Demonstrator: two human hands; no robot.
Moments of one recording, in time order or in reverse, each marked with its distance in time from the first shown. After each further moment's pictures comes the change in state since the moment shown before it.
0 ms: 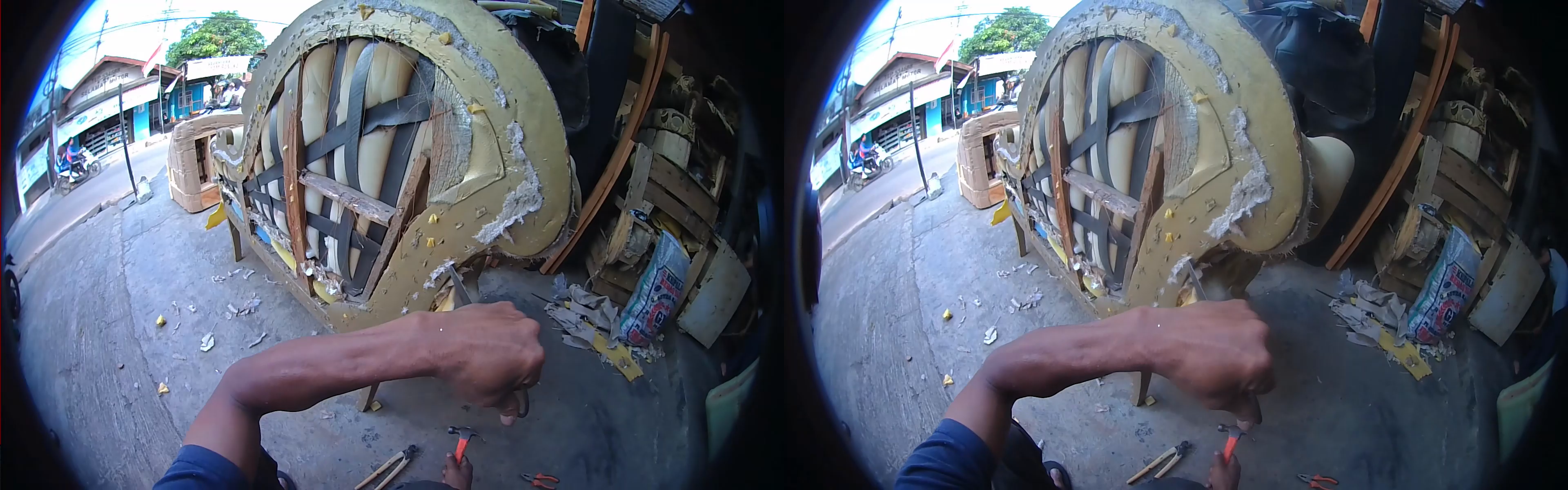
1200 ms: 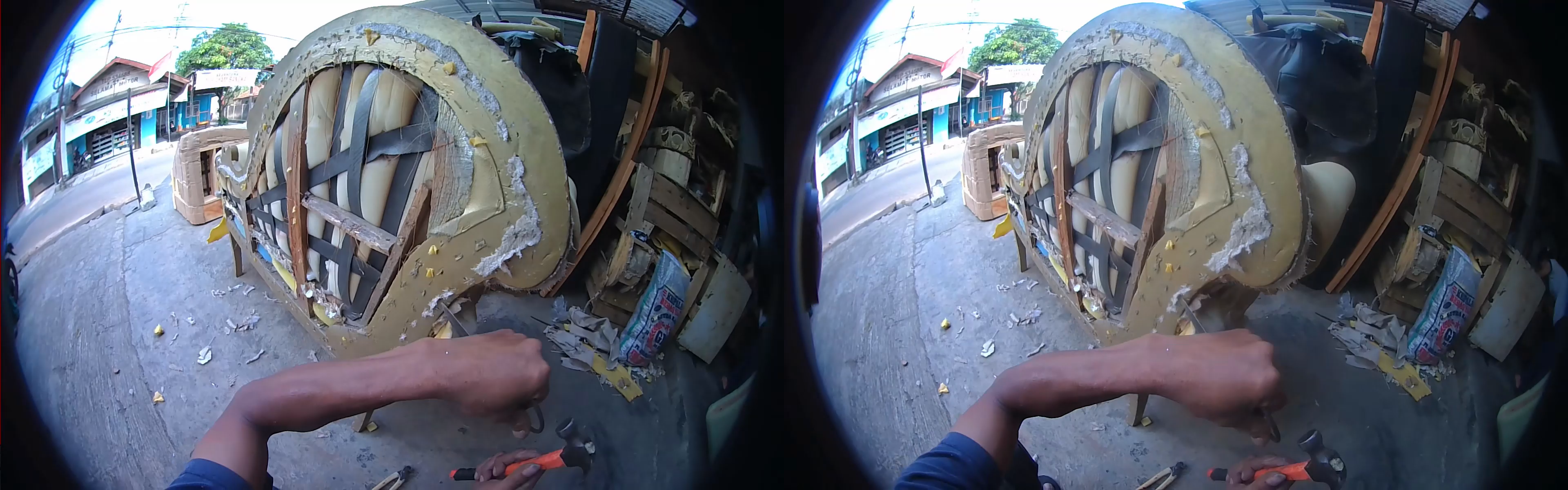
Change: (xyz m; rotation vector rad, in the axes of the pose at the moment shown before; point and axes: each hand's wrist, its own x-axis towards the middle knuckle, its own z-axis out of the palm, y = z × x) left_hand 0.012 -0.002 -0.005 -0.116 -0.070 -0.098; right_hand -0.141 -0.188 0.037 0.636 0.163 -1.168
